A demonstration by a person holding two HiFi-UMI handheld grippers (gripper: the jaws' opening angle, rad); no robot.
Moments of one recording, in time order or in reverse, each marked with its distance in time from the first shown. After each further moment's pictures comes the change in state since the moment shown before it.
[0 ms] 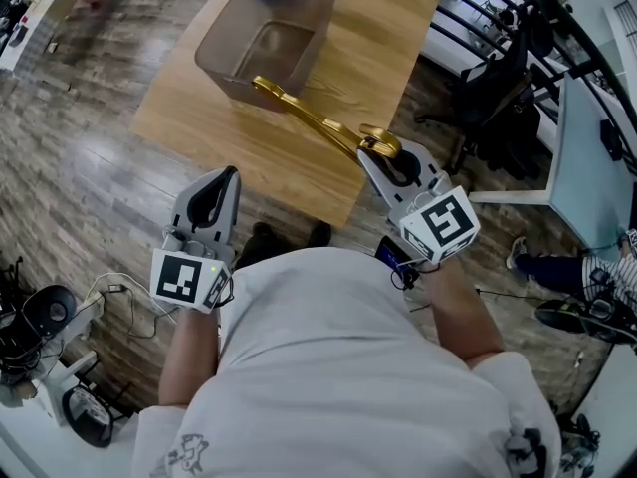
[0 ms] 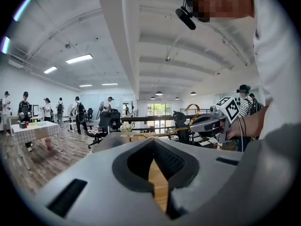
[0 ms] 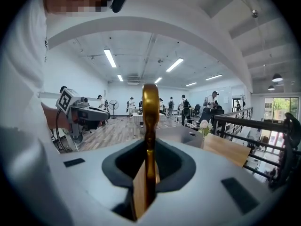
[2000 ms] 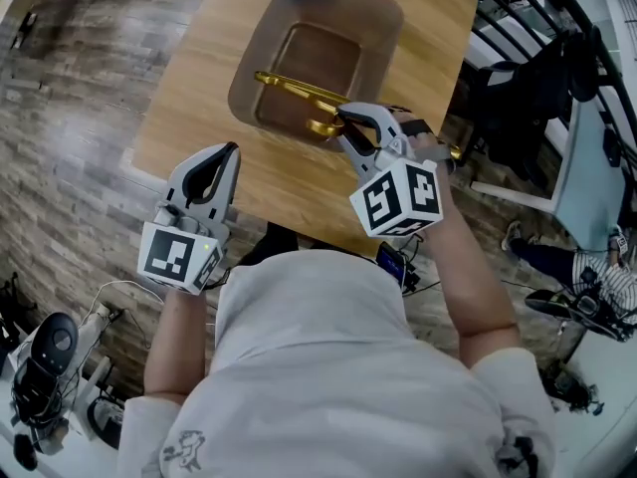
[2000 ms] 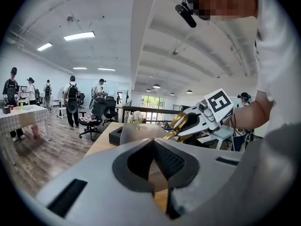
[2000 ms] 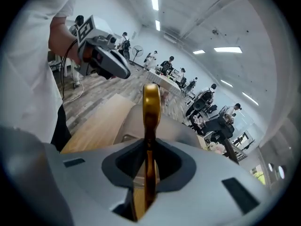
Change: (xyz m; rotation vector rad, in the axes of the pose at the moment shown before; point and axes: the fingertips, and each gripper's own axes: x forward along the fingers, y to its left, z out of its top) left arm 0.114 0.220 -0.039 -0.092 0.103 -0.139; right arm 0.277 -0.049 -0.010 -0.617 0.515 0.044
